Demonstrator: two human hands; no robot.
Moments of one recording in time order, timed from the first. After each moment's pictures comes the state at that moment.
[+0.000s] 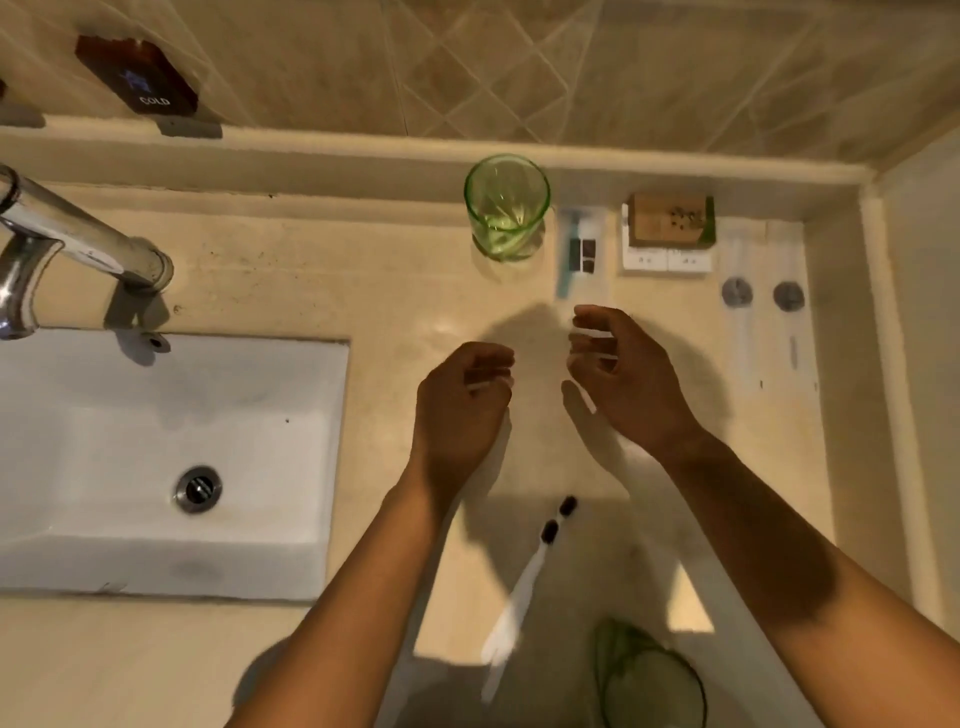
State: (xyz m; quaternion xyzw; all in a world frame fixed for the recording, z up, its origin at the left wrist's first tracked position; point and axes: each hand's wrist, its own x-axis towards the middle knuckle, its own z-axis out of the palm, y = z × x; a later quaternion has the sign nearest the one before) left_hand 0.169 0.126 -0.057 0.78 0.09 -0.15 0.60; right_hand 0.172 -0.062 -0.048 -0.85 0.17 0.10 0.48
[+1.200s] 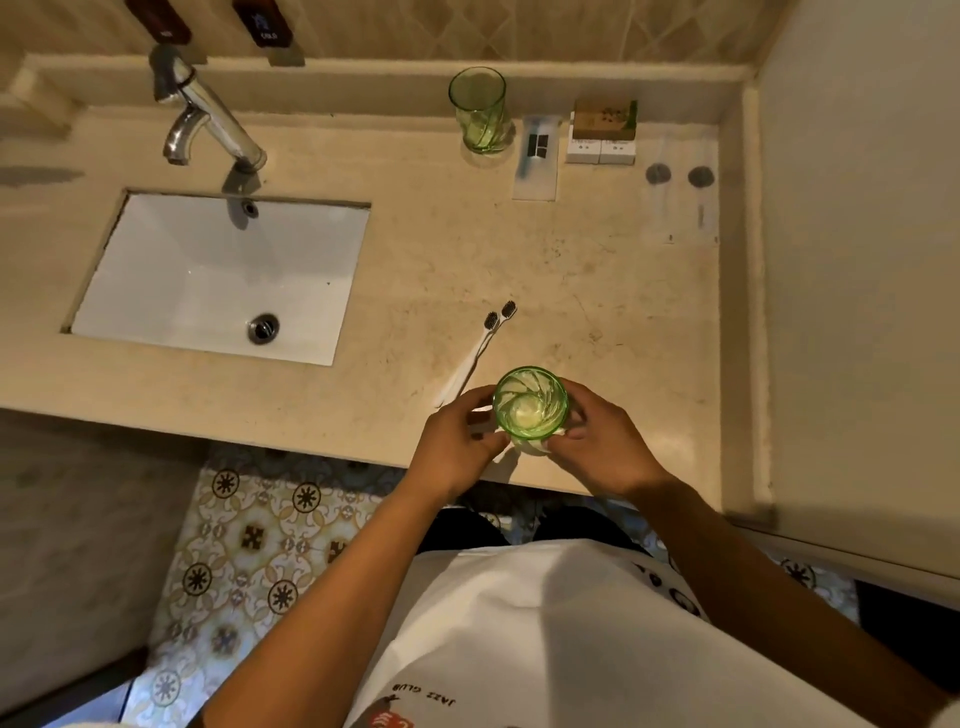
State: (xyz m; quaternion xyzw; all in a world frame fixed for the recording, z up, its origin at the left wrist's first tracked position) left_hand -0.148 0.100 -0.020 0.83 0.07 -0.21 0.51; right_hand -0.159 -0.104 -0.021 -0.80 0.08 0.22 0.55
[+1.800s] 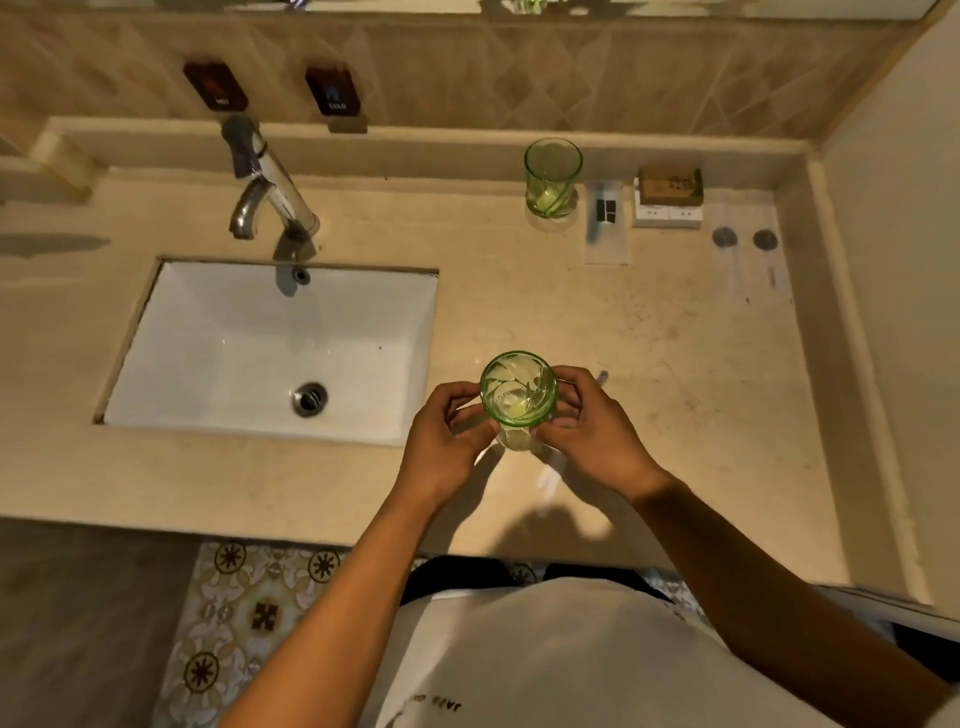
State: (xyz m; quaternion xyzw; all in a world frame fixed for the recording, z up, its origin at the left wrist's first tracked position) left_hand -0.052 0.234 -0.007 0.74 0.10 -0.17 0.64; right_hand -0.056 0.035 -0.011 -0.77 0.12 0.16 0.60
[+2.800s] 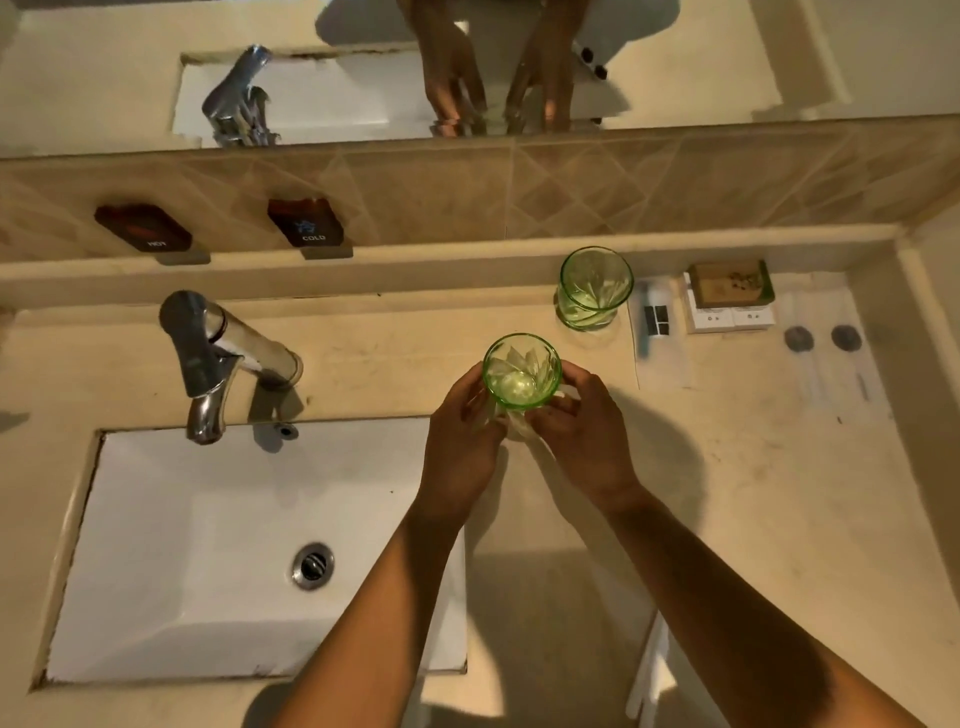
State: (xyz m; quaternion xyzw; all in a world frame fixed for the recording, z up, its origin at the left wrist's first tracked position) left_hand 0.206 0.245 -0.025 0.77 0.05 -0.15 0.62; right_hand 0.182 0.103 -0.033 -0.81 0.23 0.00 0.54
